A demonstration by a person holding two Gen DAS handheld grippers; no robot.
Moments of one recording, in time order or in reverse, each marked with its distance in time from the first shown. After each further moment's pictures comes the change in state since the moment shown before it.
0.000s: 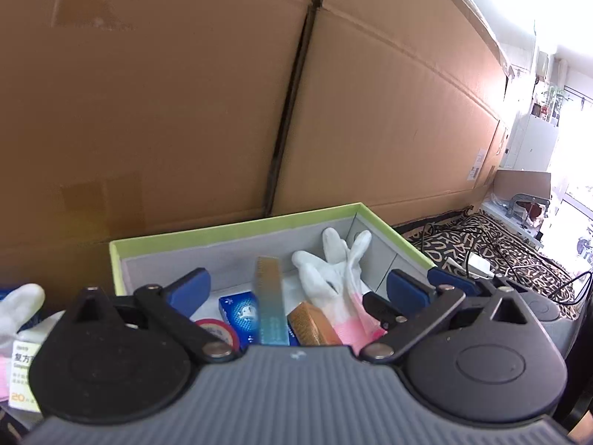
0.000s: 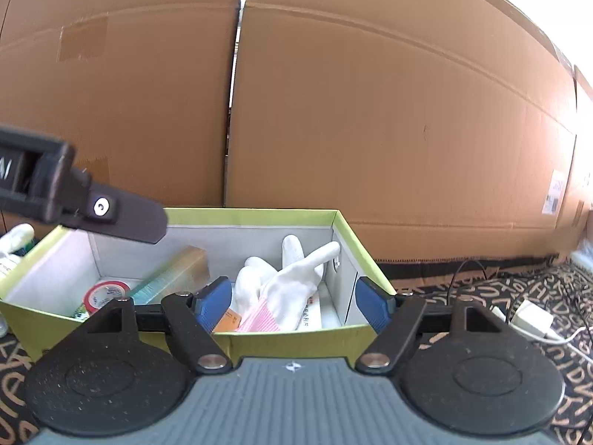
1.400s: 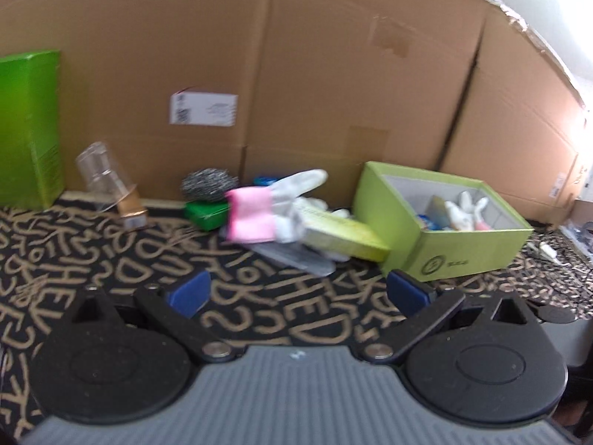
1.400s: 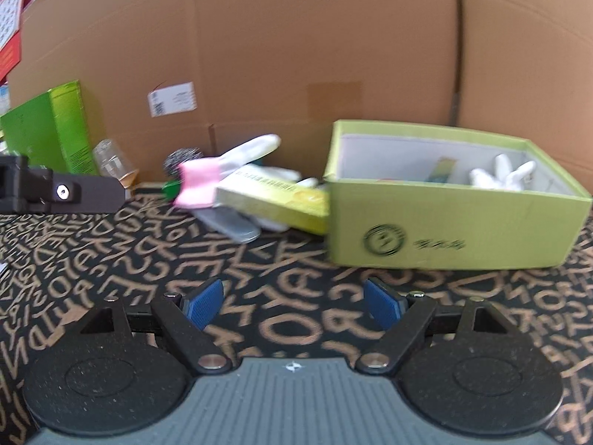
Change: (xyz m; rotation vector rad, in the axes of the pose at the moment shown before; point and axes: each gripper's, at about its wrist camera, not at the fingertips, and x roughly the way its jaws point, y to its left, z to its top) left arm -0.217 0.127 -0.116 -0.205 -0.008 0.328; right arm -0.103 0.158 -0.043 -0.036 0.212 0.377
